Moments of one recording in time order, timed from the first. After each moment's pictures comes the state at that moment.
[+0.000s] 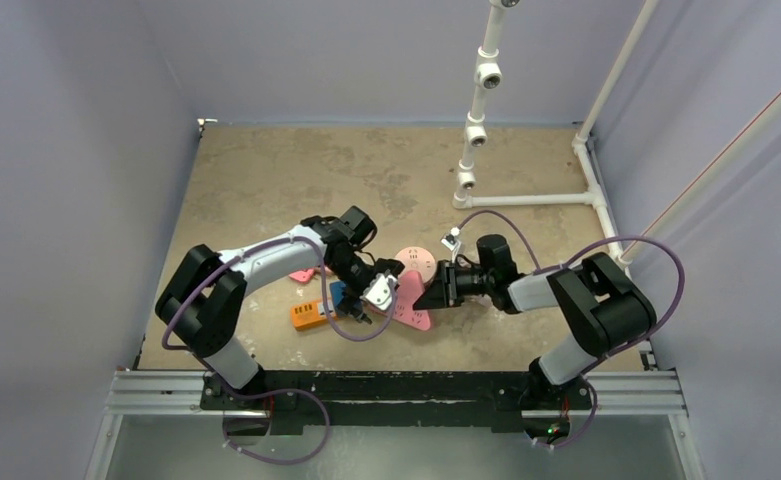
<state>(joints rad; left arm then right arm) -0.68 1.63 1.05 -0.78 0.81 1.49 0.43 1.59 0.40 0.52 -0.93 0.59</state>
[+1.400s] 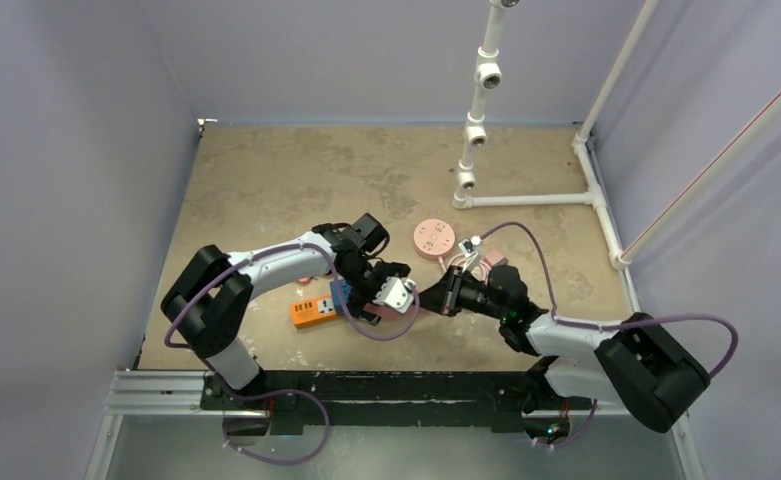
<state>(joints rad) -0.77 1.65 1.03 -0.70 0.62 1.26 0.64 1.21 0.16 0.81 -0.47 0.96</state>
